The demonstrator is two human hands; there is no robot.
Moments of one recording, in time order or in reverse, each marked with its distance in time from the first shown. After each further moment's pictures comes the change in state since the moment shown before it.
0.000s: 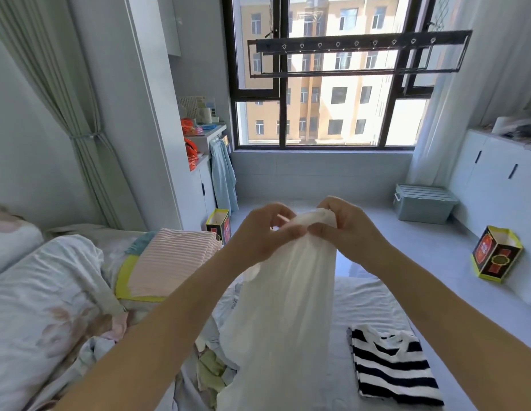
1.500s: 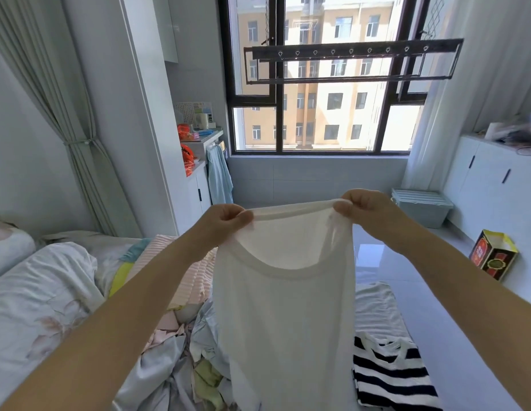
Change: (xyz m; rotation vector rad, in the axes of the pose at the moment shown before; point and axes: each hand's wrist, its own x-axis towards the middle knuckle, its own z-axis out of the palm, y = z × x) left_hand 0.016 -0.042 -0.050 -0.145 -0.013 -0.242; right_hand 0.030 0.018 -0.051 -0.104 0.019 0.148
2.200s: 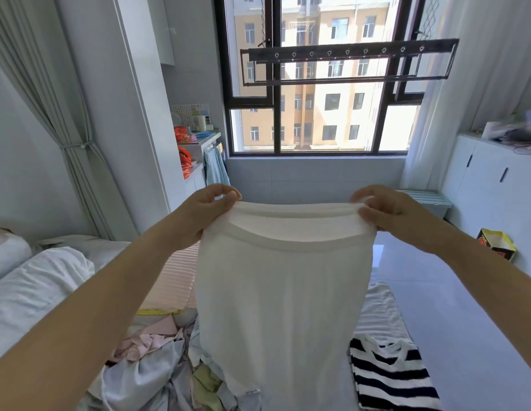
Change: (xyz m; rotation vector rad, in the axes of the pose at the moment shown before) left_hand 0.008 0.020 -0.028 -0.293 -0.122 -0.082; right_hand -0.010 0.018 -0.039 0.048 -0.142 -0.107
